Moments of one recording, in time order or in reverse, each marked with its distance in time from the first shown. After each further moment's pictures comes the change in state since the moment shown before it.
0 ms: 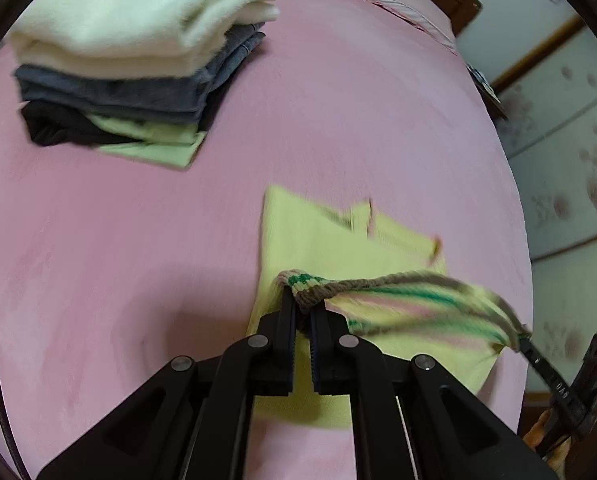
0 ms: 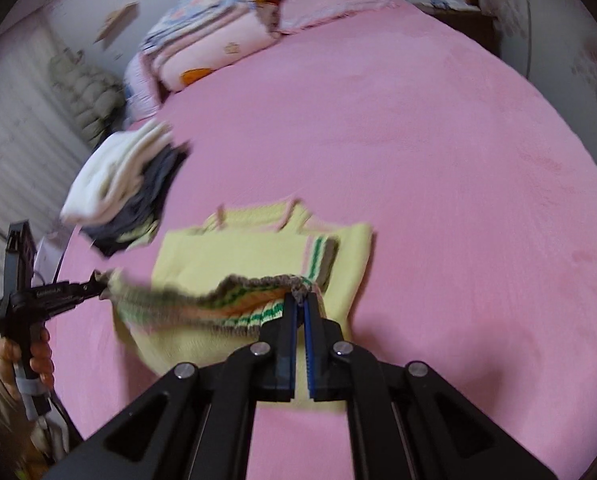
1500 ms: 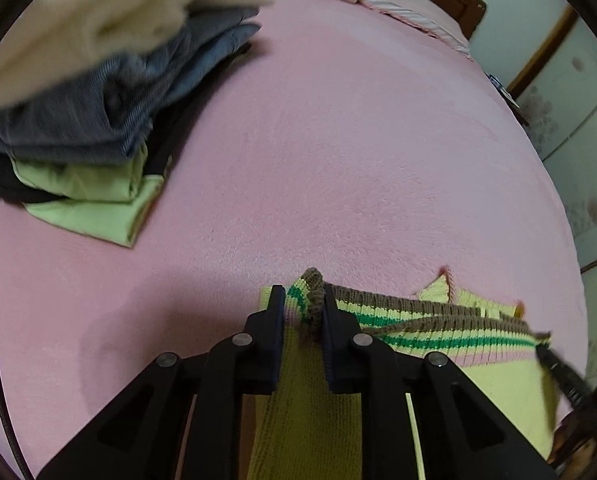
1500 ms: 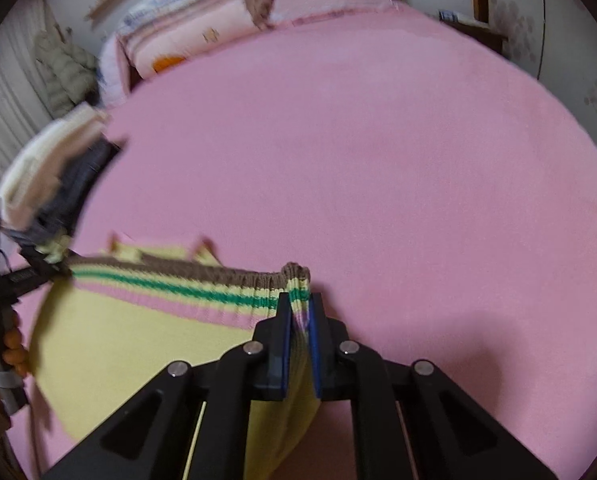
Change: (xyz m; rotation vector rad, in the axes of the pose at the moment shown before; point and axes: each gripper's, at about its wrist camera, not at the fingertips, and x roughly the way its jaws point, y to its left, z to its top) left arm 0.107 0.002 0.059 0.070 -0.118 0.071; right arm 0.133 -0.040 0.027 -0.111 -0.021 -0.118
